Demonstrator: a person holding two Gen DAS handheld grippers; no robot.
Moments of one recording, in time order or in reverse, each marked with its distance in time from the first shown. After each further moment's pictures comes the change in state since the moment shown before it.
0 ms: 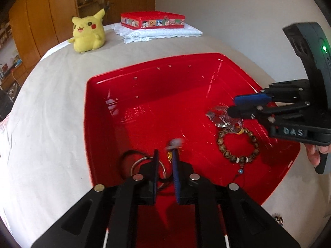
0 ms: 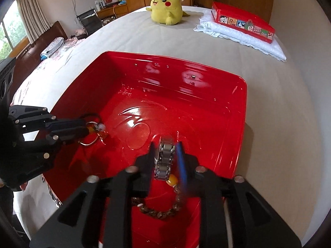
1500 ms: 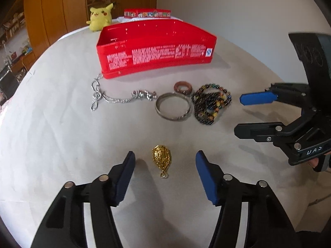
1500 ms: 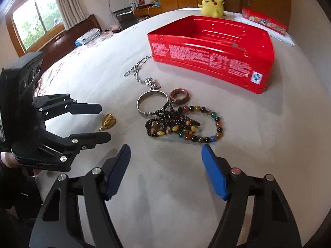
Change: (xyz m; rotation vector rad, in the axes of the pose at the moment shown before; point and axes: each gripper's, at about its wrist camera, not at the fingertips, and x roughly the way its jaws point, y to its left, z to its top) left arm -0.111 -0.092 -0.227 -0.032 -0.024 0.003; right arm -0.096 0.130 -0.223 -0.125 -0.057 0.148
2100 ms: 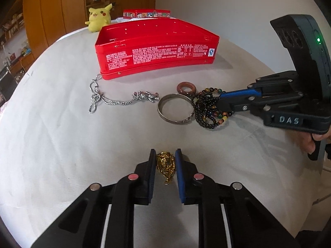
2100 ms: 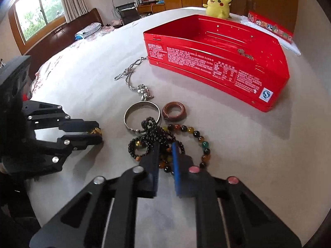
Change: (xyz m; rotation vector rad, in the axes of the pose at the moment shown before) left arm 0.006 0.006 0.005 0.002 -0.015 -0.017; right arm 0.016 -0.014 0.024 -0.022 0.013 -0.003
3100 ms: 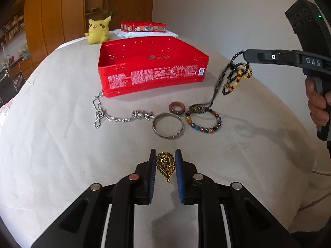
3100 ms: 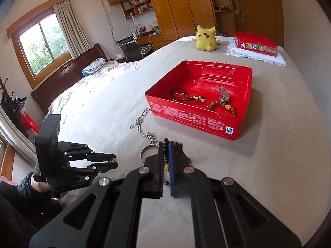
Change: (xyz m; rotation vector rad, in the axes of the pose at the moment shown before) left arm -0.036 0.000 0.005 0.001 -0.080 -0.041; right arm -0.103 -0.027 0.027 0.099 -0.199 0.079
